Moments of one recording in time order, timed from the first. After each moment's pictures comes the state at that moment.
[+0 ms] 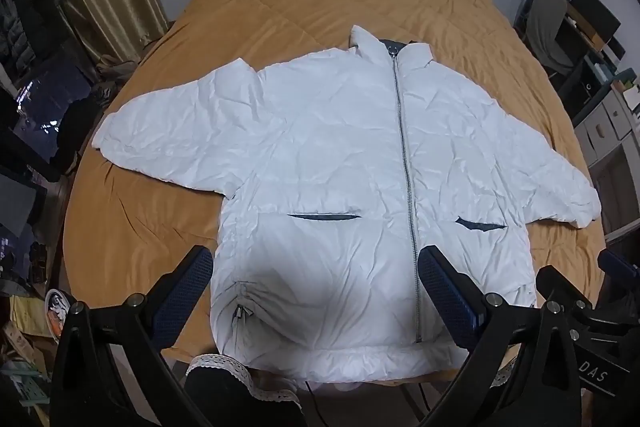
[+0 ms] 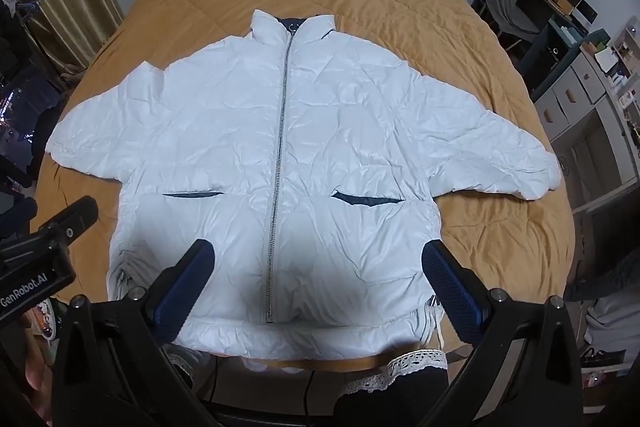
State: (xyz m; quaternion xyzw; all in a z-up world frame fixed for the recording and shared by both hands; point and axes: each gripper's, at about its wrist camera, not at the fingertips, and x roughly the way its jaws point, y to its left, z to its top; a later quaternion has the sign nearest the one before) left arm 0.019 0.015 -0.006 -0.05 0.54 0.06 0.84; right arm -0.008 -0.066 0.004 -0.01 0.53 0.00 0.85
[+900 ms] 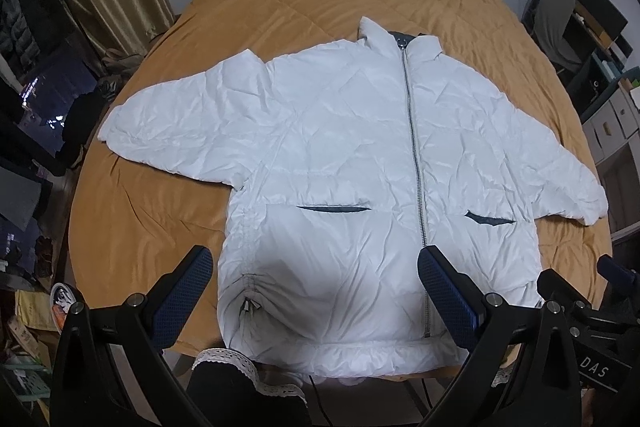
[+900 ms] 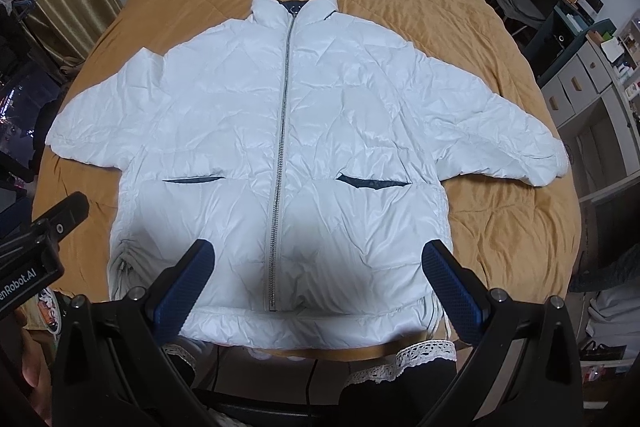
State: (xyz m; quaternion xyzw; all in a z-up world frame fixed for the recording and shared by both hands) left arm 0.019 0.017 -0.011 -0.04 0.55 0.08 0.83; right arm -0.005 -0.069 -0.009 0.00 0.56 0.01 0.83
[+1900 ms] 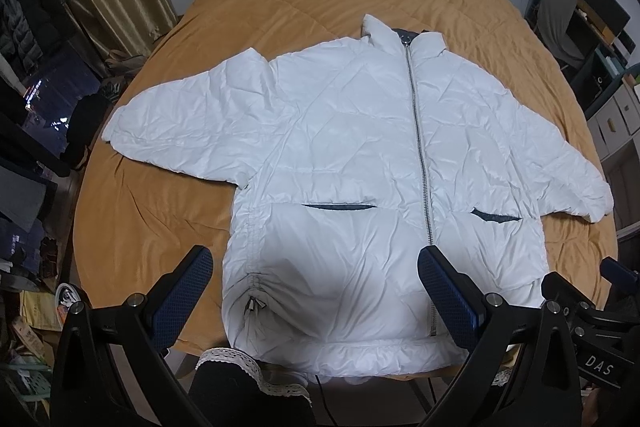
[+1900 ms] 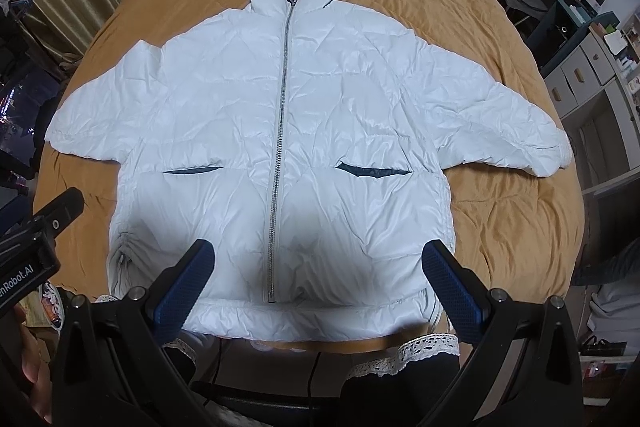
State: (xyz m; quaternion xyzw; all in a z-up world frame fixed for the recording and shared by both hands) left arm 0.019 0.017 -0.015 -0.04 0.55 0.08 0.83; right arm -0.006 -0.071 -0.015 0.00 0.57 0.01 0.82
